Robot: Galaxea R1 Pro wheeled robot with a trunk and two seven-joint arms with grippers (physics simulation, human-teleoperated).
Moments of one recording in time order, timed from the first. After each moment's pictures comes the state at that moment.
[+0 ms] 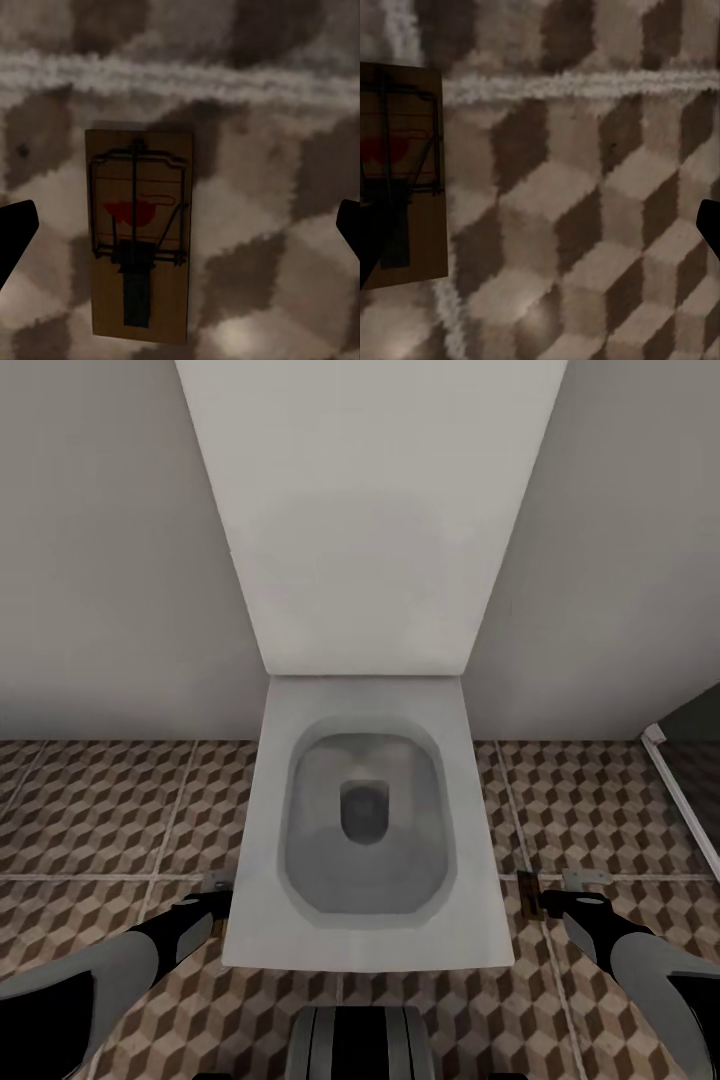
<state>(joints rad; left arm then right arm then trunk) -0.90 0.14 -1.42 -0.10 1.47 0.02 0.12 -0.90 -0.25 0.00 -0.04 0.01 0.04 -0.15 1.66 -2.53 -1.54</state>
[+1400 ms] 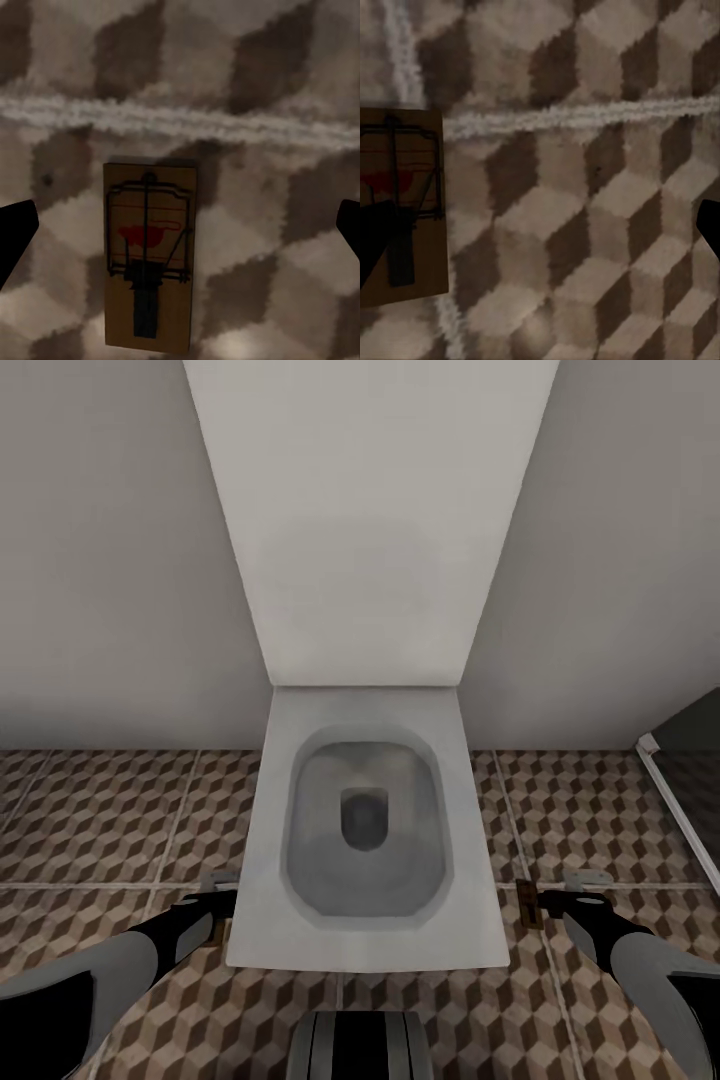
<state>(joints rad) -0.90 0.14 -1.42 -0.10 1.47 0.02 0.12 -0.90 -0.25 0.00 -0.04 0.01 0.04 -0.15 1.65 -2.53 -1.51</state>
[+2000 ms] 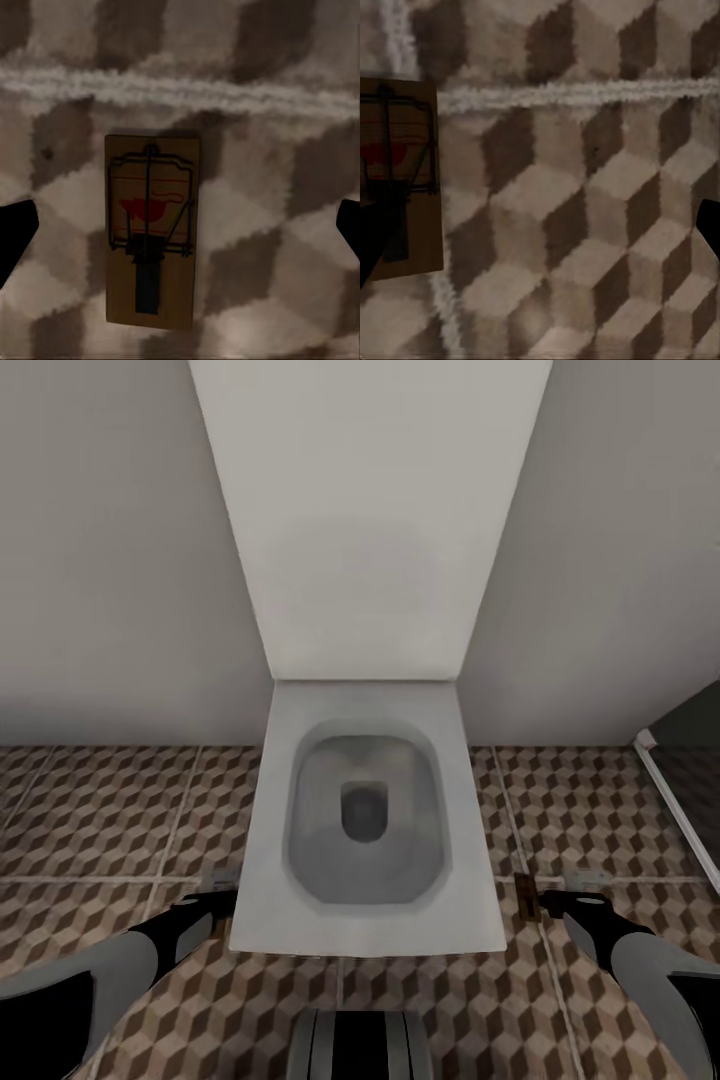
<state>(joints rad) -0.90 0.14 -1.42 -0.10 1.47 0.02 0.12 -0.90 -0.25 0.00 -0.04 0.01 0.04 -0.15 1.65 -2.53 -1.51</state>
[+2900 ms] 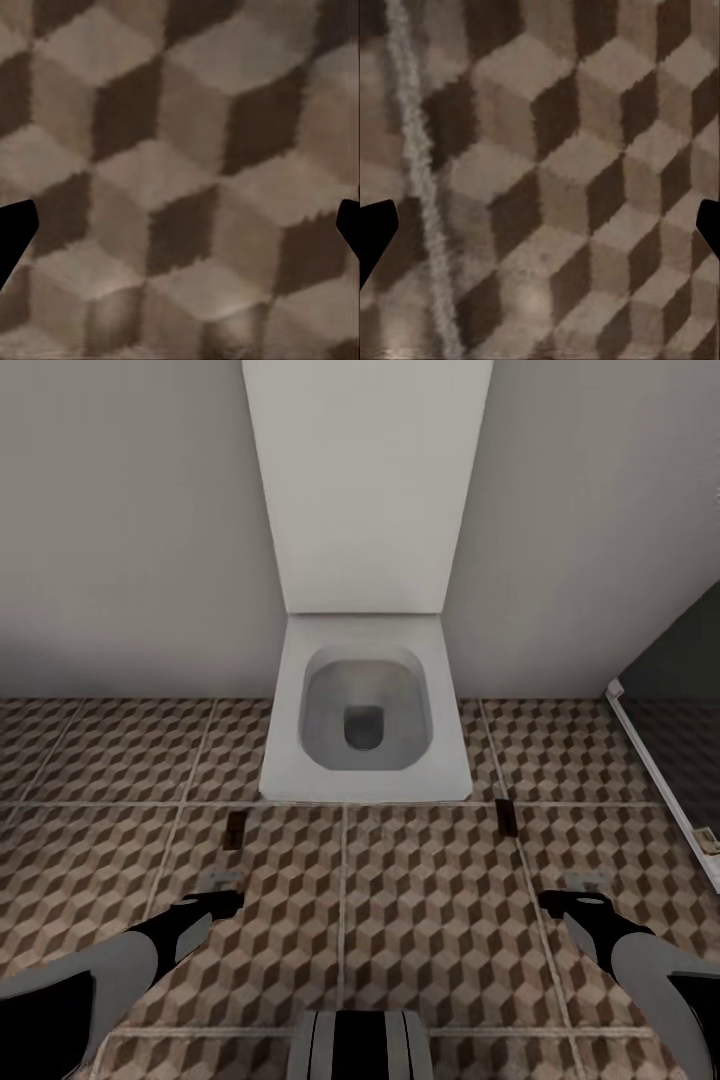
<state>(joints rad) -0.90 0.14 -1.42 -0.10 1.47 0.02 0.12 -0.90 -0.25 0.00 -0.04 0.01 0.04 -0.15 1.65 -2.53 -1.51</state>
